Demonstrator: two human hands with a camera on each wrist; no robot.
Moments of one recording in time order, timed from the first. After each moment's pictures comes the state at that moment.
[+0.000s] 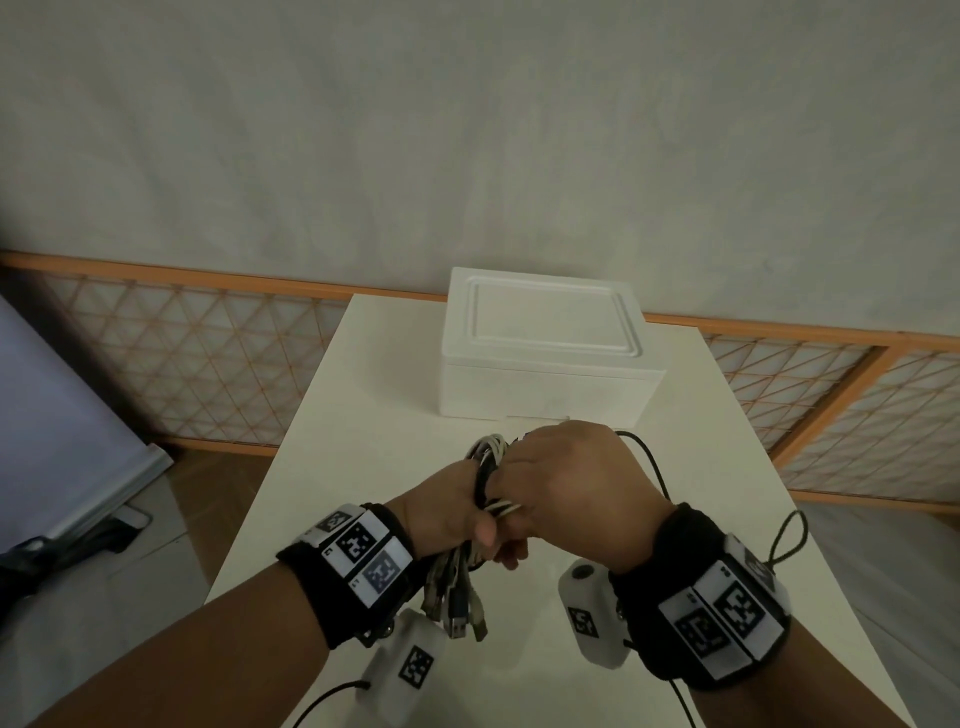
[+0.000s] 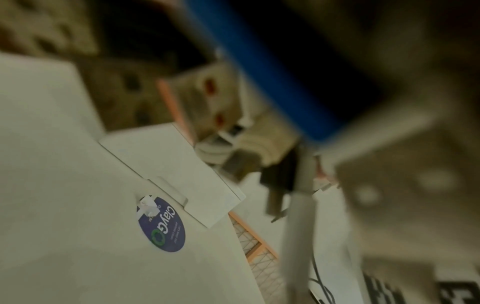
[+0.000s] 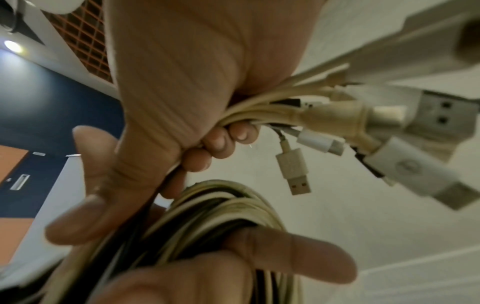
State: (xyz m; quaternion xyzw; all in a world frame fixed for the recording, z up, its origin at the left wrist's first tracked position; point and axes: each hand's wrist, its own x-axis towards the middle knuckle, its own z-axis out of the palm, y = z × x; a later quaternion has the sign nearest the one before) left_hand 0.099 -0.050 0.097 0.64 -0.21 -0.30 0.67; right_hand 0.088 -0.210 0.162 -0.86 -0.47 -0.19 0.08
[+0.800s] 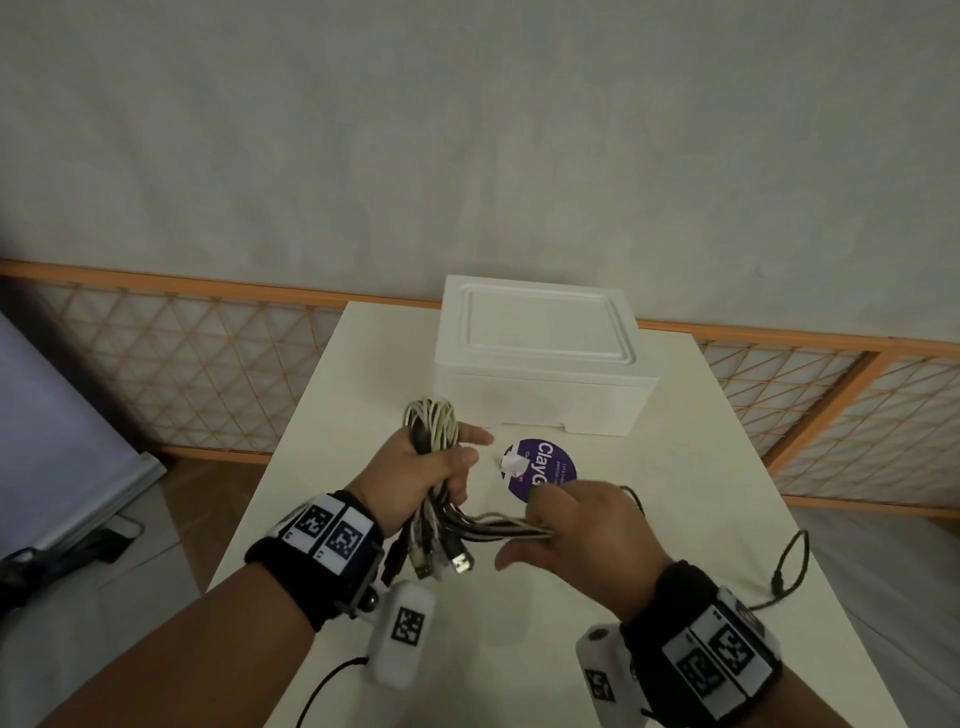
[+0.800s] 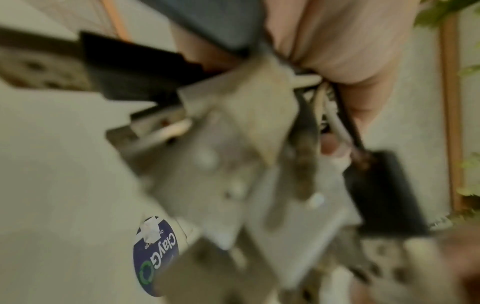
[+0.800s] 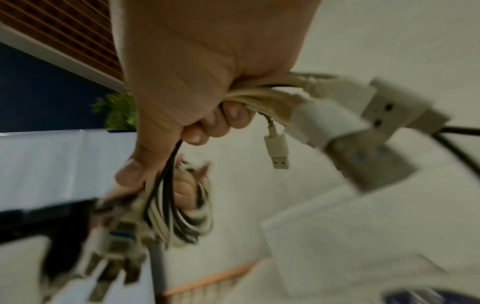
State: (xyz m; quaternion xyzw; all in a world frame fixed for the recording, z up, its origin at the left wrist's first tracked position) left_hand 0.119 -0.031 0.102 0.65 -0.06 -0.13 0.75; right_hand 0.078 -0.239 0.105 -0.89 -0.35 -0.24 0.16
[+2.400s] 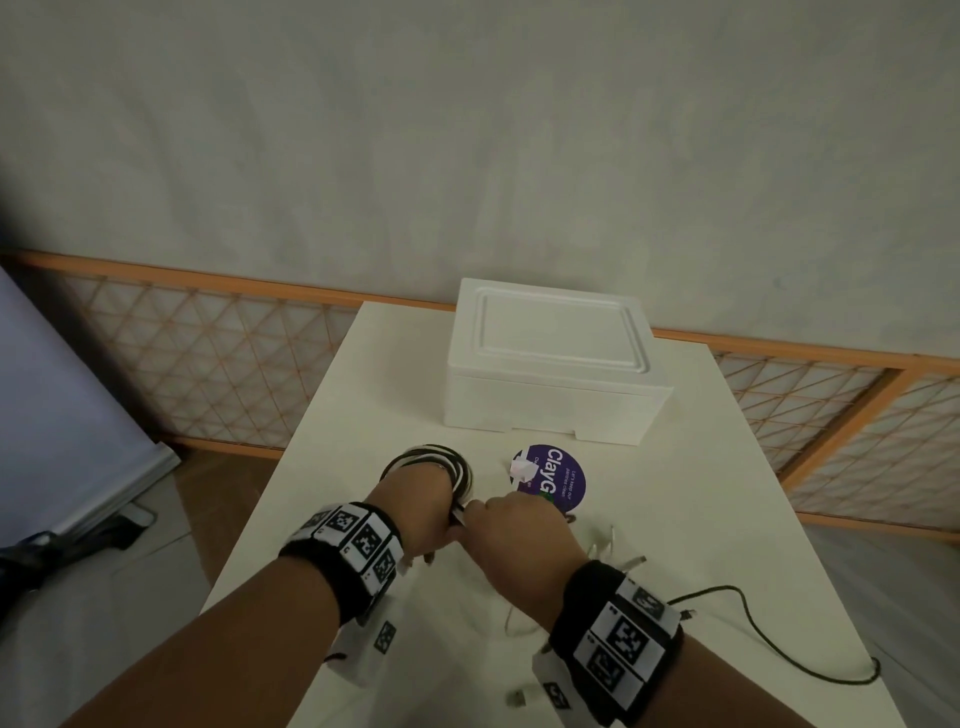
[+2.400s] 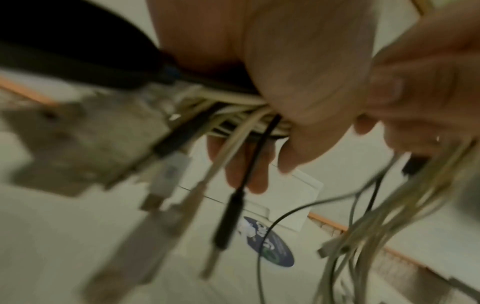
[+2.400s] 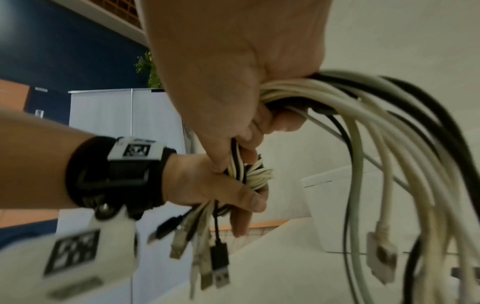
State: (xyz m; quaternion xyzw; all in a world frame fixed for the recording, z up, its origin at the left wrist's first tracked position) left_hand 0.125 -0.035 0.086 0.97 -0.18 -0.15 0.05; right_hand 0.088 -0.172 0.085 -0.96 -0.28 0.02 -0.04
